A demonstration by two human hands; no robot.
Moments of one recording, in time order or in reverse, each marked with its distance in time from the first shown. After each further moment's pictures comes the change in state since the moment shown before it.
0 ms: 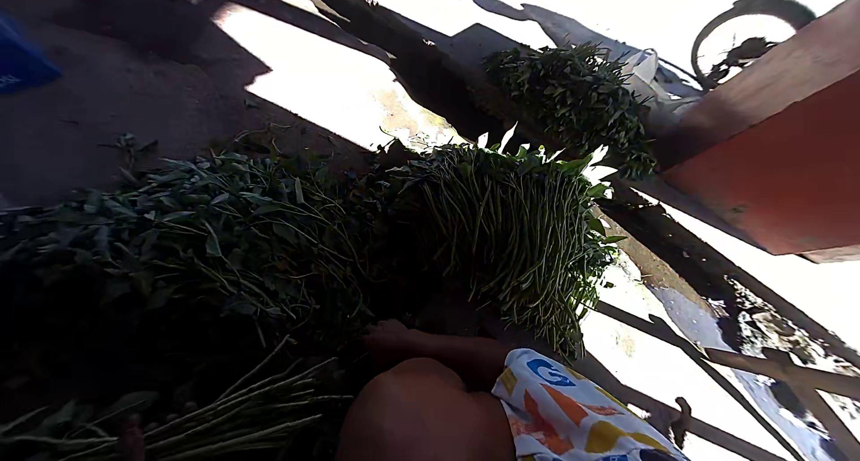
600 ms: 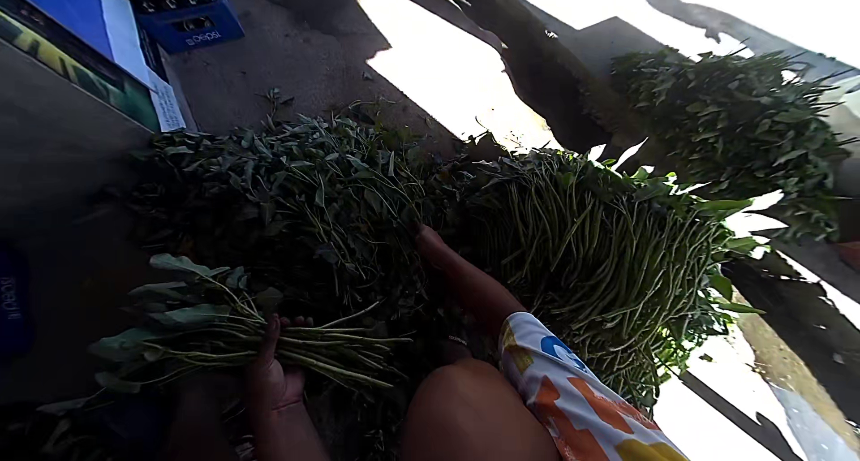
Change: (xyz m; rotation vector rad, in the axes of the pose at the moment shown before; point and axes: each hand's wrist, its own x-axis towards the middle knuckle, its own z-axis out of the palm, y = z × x) left_hand -0.014 -0.022 0.028 0.002 0.134 -0.059; right_hand 0.107 0.045 -0.126 0.488 0.364 0.265
